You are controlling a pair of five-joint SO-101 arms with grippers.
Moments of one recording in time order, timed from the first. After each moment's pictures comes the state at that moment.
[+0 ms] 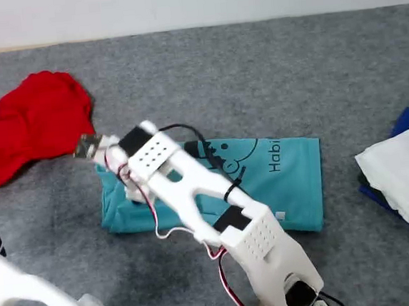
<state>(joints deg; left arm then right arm) -59.8 -24.7 36.4 75.6 -28.3 -46.9 41.9 -38.2 87.7 24.2</state>
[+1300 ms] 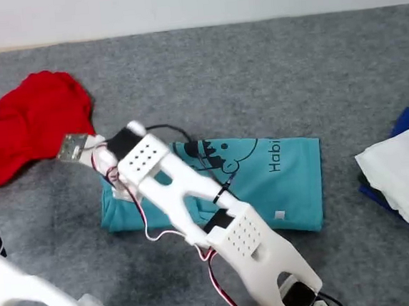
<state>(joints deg) -59.8 -25.7 36.6 75.6 -28.3 -49.2 48.9 -54.9 95.8 24.2</state>
